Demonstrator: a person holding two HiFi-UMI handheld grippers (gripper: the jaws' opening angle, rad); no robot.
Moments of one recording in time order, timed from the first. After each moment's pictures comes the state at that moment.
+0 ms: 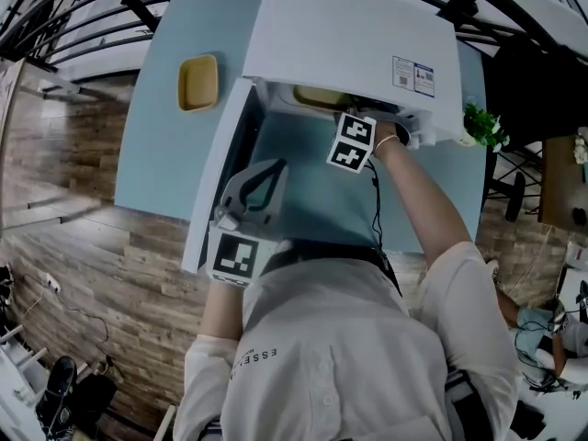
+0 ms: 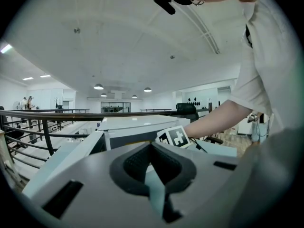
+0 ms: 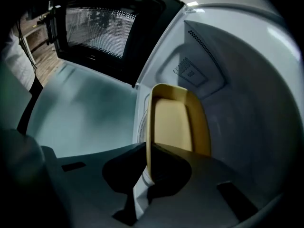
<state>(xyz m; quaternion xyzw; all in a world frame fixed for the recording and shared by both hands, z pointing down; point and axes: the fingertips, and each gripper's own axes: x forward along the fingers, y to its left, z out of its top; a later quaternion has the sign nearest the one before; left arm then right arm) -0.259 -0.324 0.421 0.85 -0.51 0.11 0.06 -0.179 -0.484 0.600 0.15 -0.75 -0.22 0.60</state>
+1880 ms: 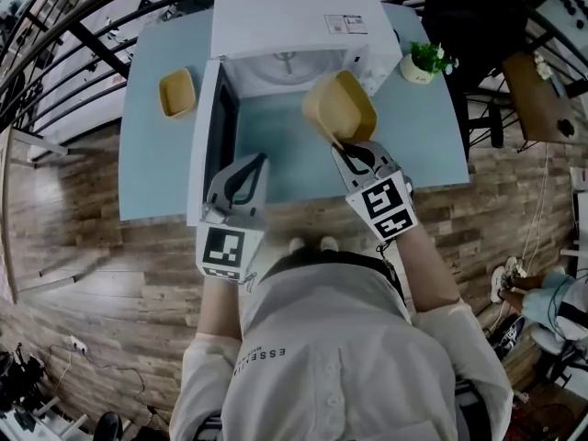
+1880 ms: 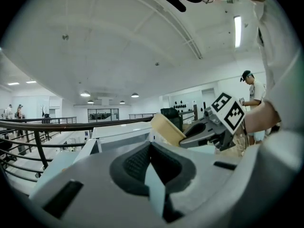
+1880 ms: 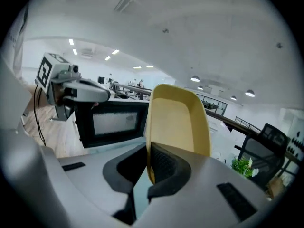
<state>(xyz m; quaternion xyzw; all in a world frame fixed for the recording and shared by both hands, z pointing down) -0.250 -0.215 0.390 0.89 -0.43 0.12 -0.02 -0.132 -0.238 0.440 0.41 -0.87 0.00 0.28</state>
